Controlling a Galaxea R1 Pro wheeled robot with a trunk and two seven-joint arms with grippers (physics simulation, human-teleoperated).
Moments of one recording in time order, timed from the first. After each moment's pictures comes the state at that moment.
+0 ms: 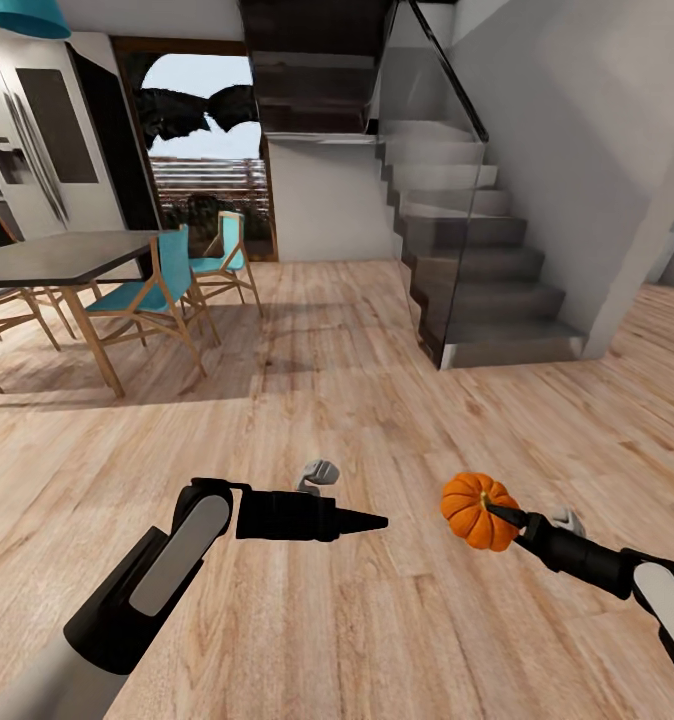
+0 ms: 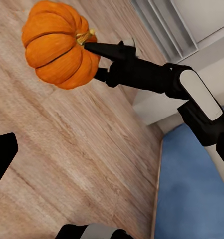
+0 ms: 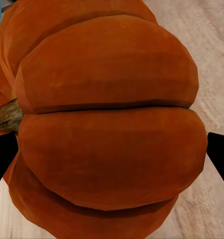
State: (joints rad) left arm -0.60 0.13 -0.49 -1.52 1.04 1.05 -0.26; right arm -0.34 -0.40 -0.13 -1.21 -1.08 0.85 0.25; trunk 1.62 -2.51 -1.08
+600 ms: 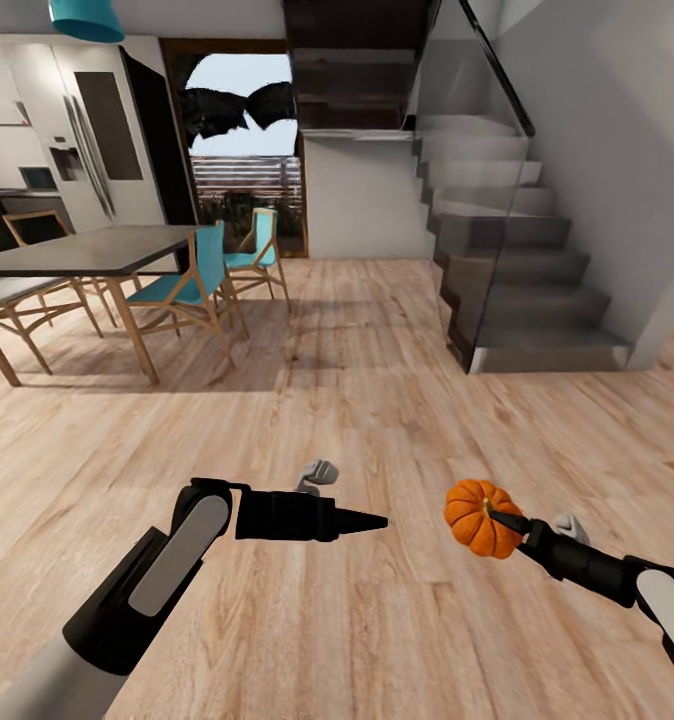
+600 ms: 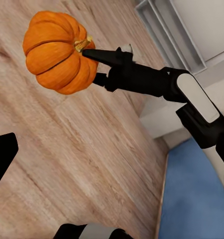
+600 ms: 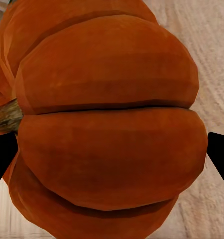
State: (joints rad) left arm -0.60 0.13 -0.49 -1.52 1.04 1.05 -0.27; right arm -0.32 -0.40 -0.14 -1.20 -1.08 0.85 0.24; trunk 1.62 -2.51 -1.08
